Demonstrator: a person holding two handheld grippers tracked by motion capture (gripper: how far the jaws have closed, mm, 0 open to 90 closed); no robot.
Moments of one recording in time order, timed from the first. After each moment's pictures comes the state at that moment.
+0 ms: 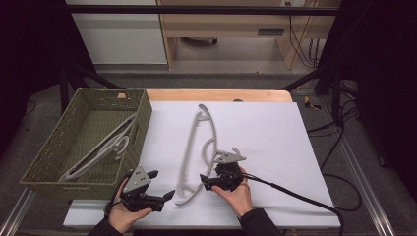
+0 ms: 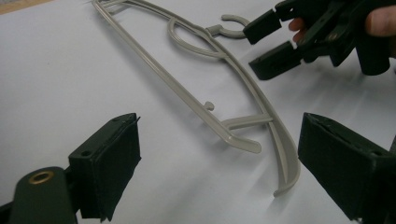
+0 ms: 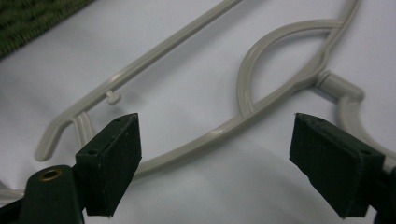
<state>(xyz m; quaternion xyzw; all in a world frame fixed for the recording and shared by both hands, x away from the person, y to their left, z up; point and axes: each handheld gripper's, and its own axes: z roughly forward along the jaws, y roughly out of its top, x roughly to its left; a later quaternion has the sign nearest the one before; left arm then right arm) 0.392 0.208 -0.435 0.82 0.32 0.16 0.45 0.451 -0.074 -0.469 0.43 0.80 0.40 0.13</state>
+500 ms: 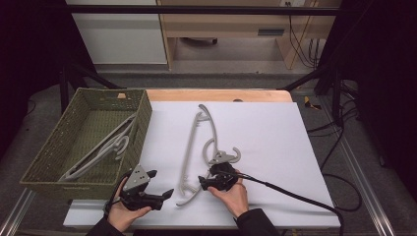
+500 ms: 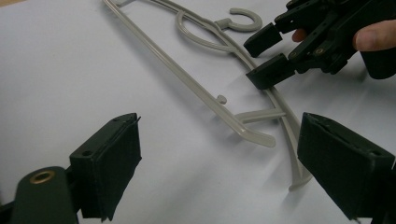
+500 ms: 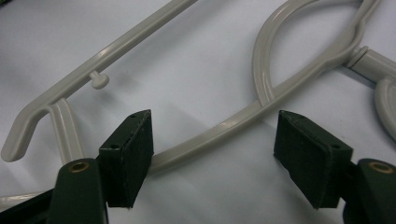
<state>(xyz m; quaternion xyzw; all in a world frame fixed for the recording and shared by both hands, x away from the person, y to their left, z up) 0.395 0.210 -0.438 0.82 0.33 0.16 0.44 0.457 -0.063 -0.479 0.44 0.82 0.36 0.12</state>
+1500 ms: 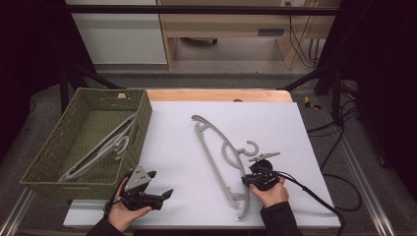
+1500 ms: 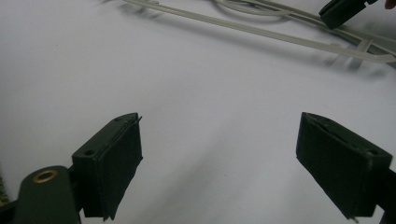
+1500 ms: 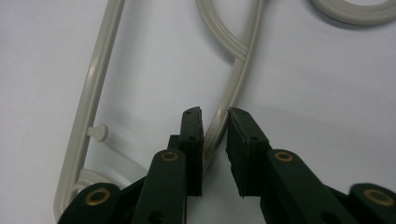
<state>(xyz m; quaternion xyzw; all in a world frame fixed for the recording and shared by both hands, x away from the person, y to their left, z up) 0.397 0.210 -0.442 0.82 0.34 0.17 0.43 0.446 -0.173 -0.456 0.52 0.81 0.28 0.08</state>
